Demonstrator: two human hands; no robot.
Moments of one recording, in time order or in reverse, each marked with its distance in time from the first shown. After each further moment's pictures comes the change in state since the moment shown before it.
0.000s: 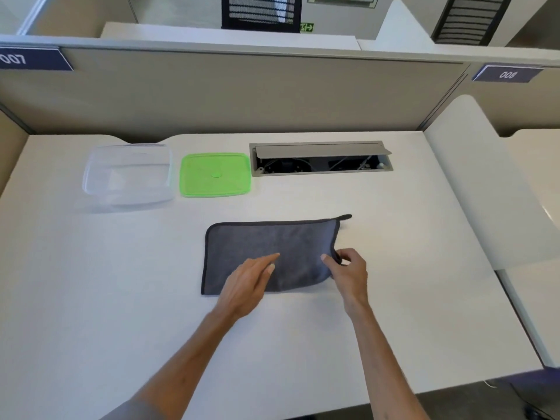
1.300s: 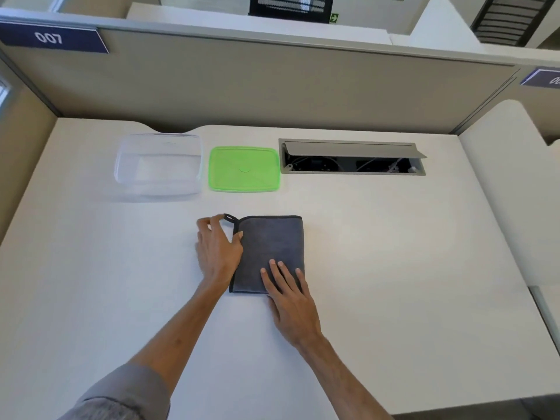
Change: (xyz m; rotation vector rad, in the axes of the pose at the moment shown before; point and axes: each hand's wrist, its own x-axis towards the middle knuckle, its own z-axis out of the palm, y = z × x) left_hand 0.037 -0.077 -0.079 0.036 0.340 -0.661; right_hand -0.082 0.070 0.141 -1.042 -0.347 -1.023
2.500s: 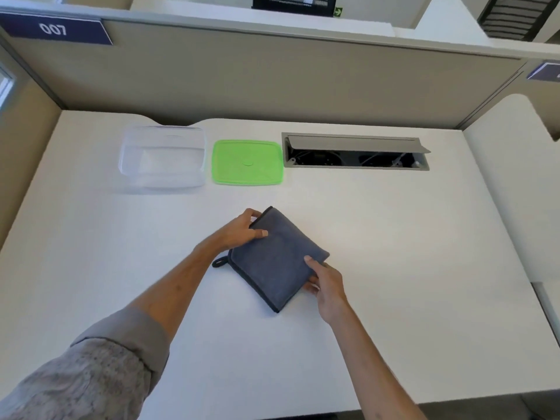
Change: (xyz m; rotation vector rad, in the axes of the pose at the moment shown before) left_hand 0.047 0.021 -0.004 -0.210 -0.828 0.113; right_hand 0.020 0.037 -0.061 1.598 0.095 1.169
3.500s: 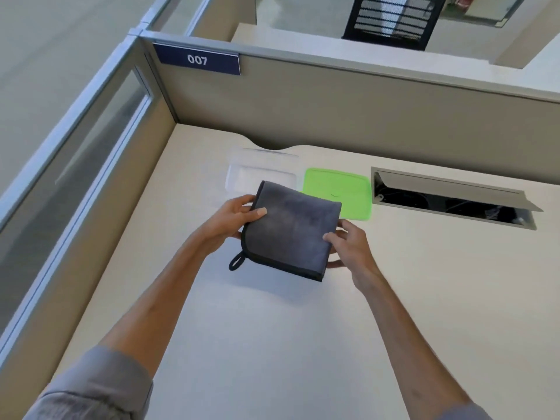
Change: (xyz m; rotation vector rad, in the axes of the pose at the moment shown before) left_hand -0.116 -0.050 -0.198 -0.424 0.261 0.060; right_hand -0.021 -0.090 0.206 -0.503 -0.314 -0.355
